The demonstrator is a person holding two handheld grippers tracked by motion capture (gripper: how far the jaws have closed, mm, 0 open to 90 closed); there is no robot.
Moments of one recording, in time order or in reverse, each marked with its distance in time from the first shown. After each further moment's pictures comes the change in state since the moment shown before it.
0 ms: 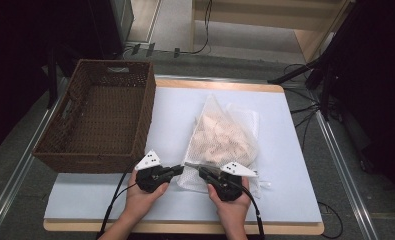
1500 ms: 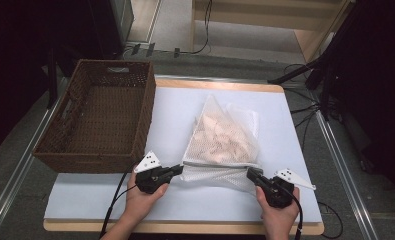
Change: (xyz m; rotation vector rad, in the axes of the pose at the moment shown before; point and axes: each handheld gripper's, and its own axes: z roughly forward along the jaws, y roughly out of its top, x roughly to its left) left arm -0.002 -0.002 -0.002 -0.024 0.018 0.008; right arm -0.078 -0.007 -0.095 -0.088 -0.192 0.084
